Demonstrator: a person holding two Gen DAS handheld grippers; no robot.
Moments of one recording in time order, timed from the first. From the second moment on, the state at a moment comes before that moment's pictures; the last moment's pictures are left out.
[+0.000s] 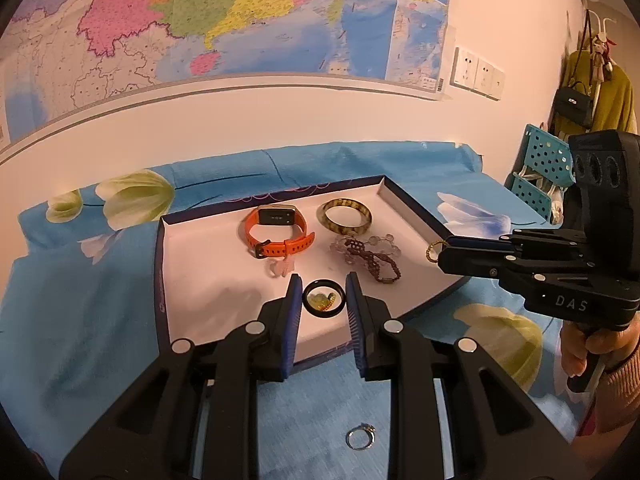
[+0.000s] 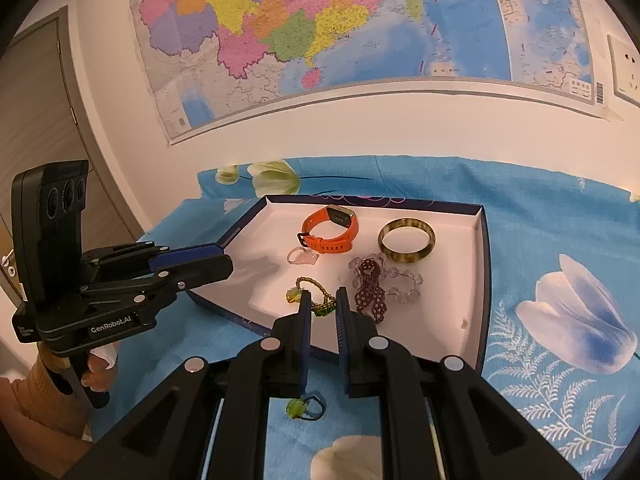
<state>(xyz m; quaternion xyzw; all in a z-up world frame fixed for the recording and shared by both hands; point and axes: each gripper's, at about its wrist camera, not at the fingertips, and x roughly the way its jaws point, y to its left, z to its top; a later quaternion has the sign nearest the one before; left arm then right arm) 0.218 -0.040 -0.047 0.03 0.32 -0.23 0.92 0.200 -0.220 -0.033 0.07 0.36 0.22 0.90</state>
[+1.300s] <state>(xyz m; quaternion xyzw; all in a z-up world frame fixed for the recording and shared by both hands) 0.262 -0.061 -0.063 0.05 0.35 -0.22 0.91 0.238 -0.209 -0.048 0.04 0.38 0.21 0.90</state>
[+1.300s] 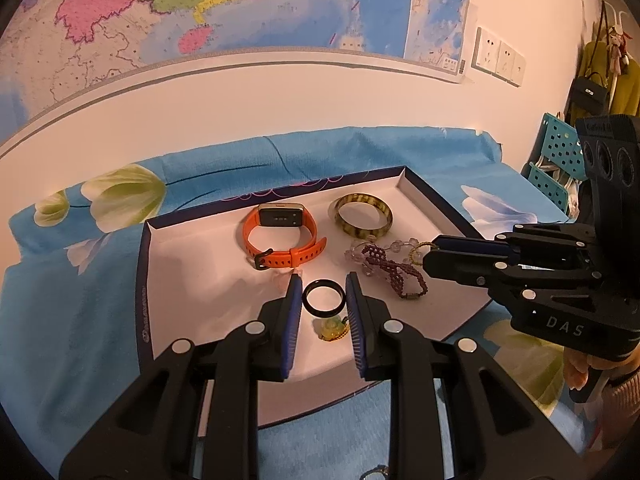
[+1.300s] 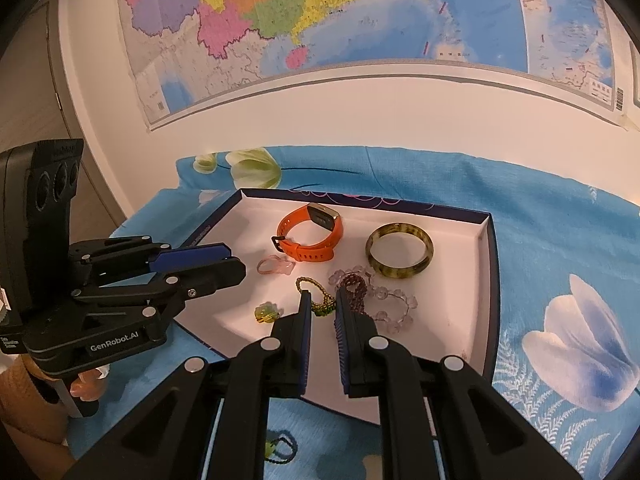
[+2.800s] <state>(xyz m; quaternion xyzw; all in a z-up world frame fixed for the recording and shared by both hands) 0.292 -0.070 -0.089 0.04 0.40 -0.21 0.89 0.271 -0.207 -0.071 0.05 0.41 0.17 0.90</state>
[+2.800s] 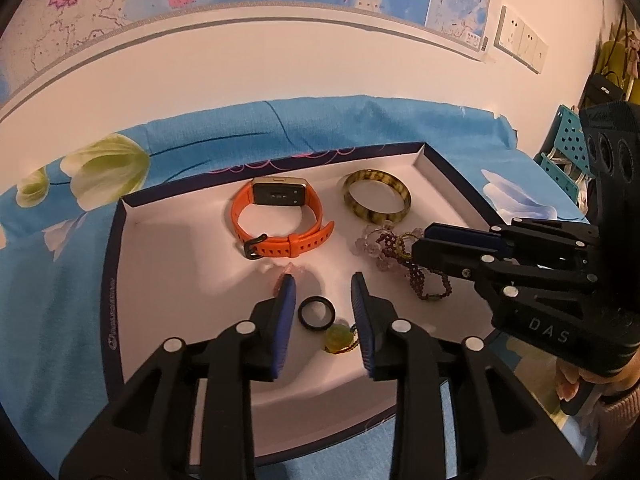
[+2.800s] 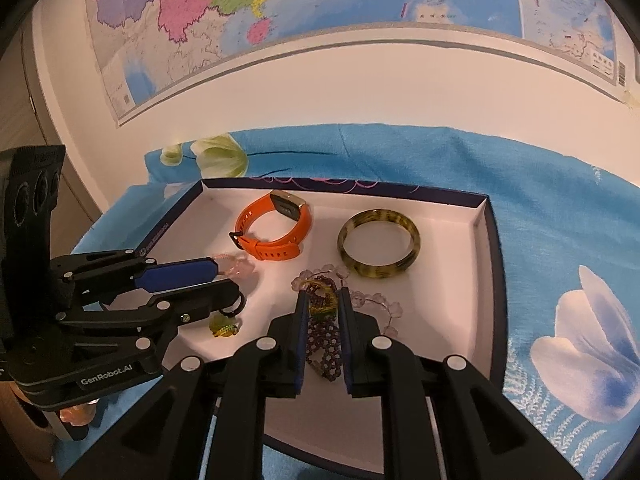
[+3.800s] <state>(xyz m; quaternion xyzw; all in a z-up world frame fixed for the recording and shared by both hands) 0.181 -0.019 -0.068 0.05 0.34 -0.21 0.91 0.165 -0.209 -0.065 0.02 0.41 0.21 0.89</state>
